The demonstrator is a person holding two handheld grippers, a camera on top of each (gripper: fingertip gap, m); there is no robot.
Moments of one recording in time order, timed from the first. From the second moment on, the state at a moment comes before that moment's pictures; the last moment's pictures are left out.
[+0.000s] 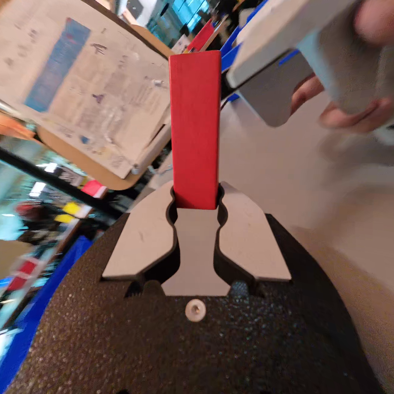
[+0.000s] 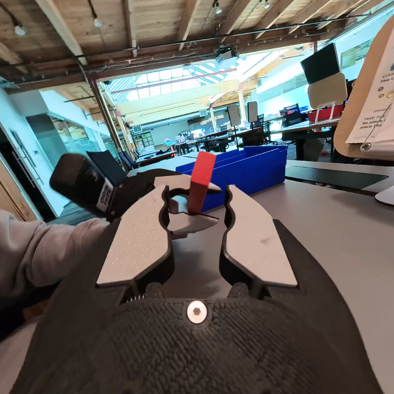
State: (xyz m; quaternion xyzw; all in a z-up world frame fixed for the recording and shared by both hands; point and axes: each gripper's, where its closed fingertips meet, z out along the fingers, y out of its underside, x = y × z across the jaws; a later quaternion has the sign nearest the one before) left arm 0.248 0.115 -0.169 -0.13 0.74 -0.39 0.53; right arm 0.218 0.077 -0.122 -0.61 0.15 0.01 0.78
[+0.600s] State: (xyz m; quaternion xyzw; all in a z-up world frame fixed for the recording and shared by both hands) left arm 0.249 0.116 -0.158 -0.11 0.71 -0.37 0.59; right arm 0.244 0.028 -0.090 -0.59 0.17 -0.14 0.77
